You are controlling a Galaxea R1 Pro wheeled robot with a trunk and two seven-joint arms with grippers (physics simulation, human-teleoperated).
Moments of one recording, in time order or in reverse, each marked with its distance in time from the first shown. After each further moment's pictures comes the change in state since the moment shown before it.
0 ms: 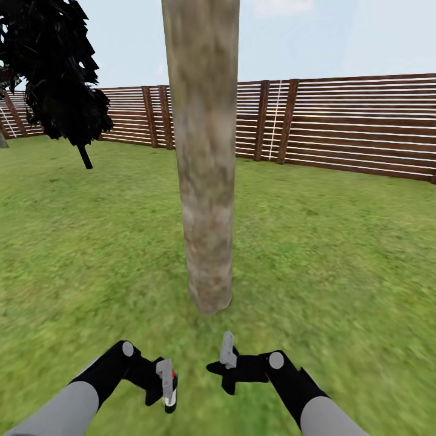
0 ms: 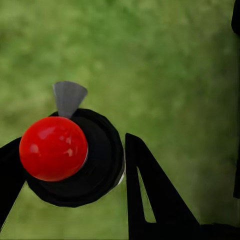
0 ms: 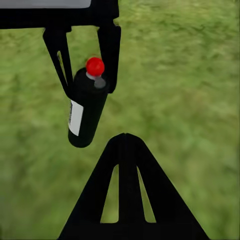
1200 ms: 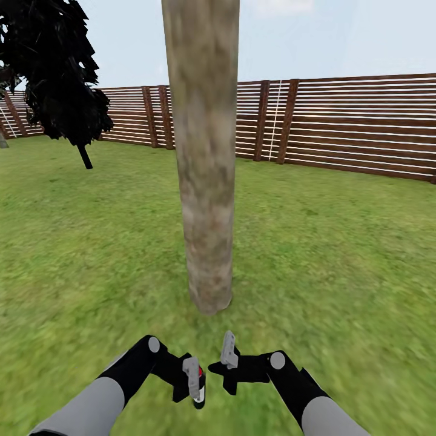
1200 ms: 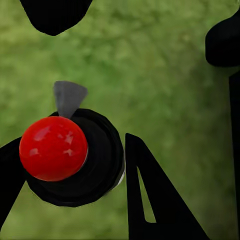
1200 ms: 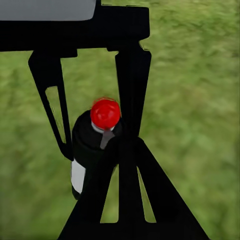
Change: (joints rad) left arm -0.011 -0.118 -0.077 -0.039 0.017 -0.017 -0.017; right arm 0.000 -0.007 -0.003 0.001 0.009 -0.001 -0.002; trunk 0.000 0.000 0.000
